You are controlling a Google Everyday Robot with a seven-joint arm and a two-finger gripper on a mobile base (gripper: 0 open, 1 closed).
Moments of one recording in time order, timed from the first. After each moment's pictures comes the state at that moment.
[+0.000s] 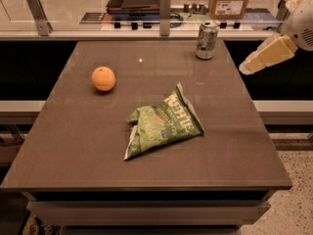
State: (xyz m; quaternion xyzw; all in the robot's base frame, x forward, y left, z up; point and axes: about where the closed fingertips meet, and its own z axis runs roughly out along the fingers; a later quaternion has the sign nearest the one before) arm 0.570 -0.244 1.006 -0.42 0.79 -0.07 0.43
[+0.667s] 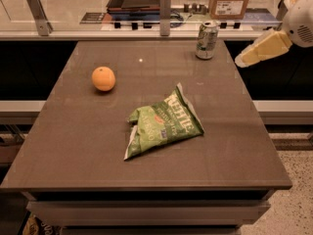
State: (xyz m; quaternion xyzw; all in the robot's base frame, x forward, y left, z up) arm 0.587 -0.245 1.008 -0.40 0.79 -0.05 0.46
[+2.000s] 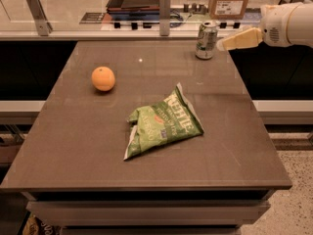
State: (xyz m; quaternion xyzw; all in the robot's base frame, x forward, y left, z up) arm 0.695 -0.237 0.976 -0.33 0.75 0.07 0.56
